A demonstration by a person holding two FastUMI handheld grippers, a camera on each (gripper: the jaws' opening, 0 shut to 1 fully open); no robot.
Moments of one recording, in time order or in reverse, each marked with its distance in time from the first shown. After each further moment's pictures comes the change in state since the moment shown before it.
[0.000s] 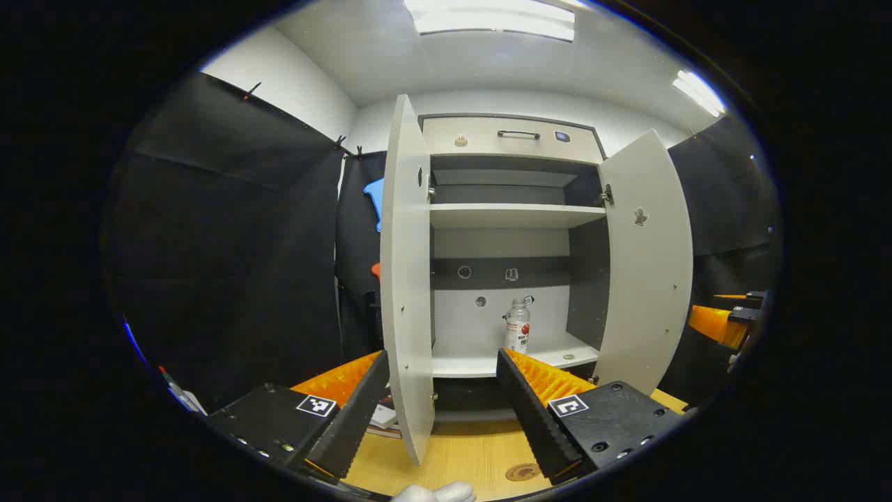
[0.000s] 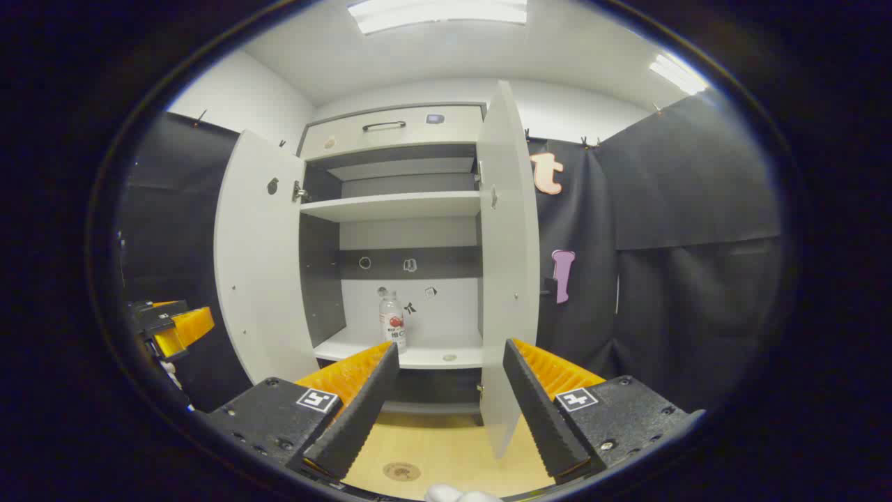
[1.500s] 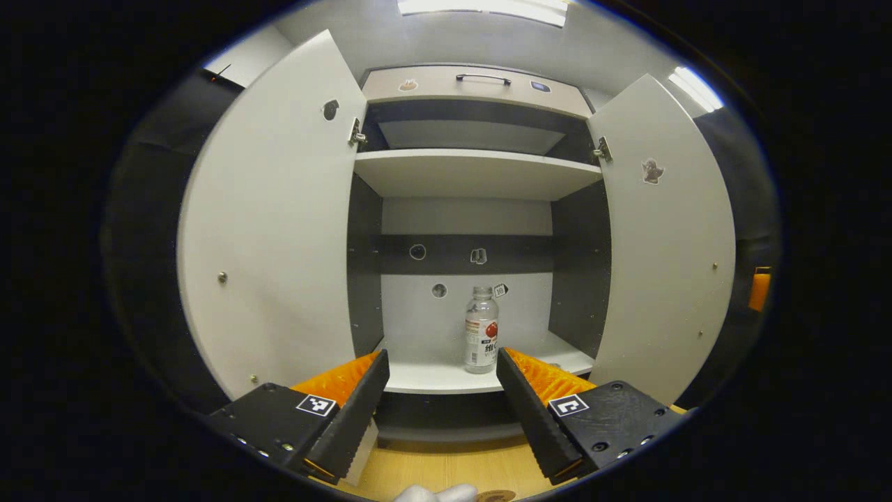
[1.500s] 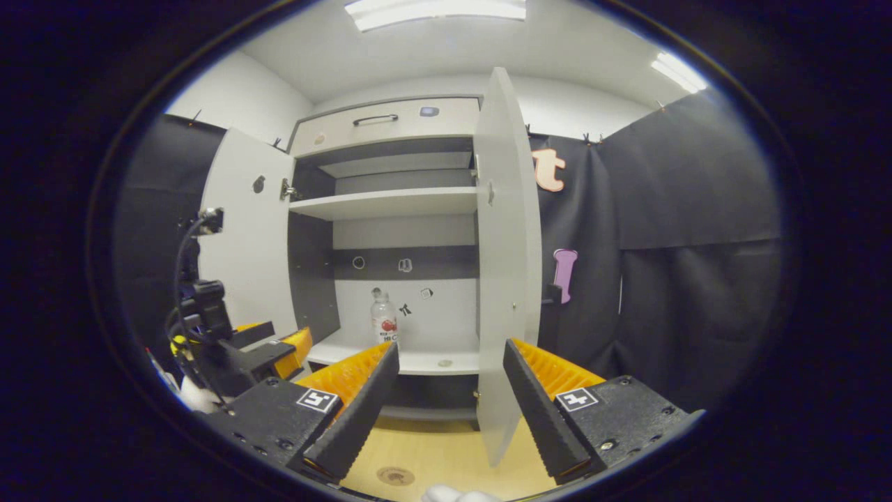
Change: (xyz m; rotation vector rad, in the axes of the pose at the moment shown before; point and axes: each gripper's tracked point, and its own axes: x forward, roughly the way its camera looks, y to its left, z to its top) left arm 0.183 -0.110 -0.064 -0.008 0.042 -0.101; right arm 0.034 -0.014 0.007 -0.006 0.014 -0.009
